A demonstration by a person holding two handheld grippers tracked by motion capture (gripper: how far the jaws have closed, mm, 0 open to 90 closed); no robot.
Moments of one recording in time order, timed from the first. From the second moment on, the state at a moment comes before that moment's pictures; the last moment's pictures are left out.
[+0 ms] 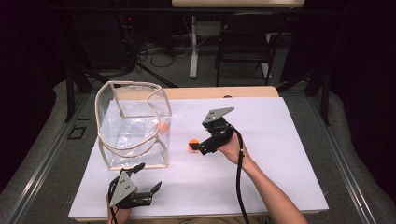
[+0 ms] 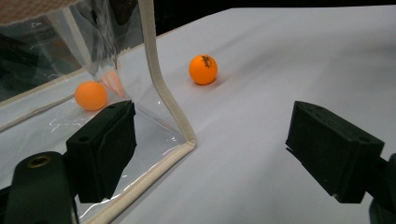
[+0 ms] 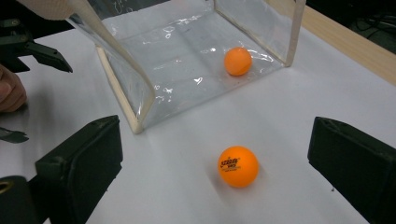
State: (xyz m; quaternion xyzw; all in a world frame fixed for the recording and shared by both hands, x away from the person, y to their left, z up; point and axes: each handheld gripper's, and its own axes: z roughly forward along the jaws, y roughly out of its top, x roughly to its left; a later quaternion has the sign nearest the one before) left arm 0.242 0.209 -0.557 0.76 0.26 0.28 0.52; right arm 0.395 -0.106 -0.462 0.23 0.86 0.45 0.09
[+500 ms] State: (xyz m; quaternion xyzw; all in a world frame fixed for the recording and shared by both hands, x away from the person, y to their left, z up) left arm 0.236 0.211 -0.556 0.76 0.27 0.28 0.52; right arm 0.390 -0.120 -0.493 0.24 0.87 0.43 0.09
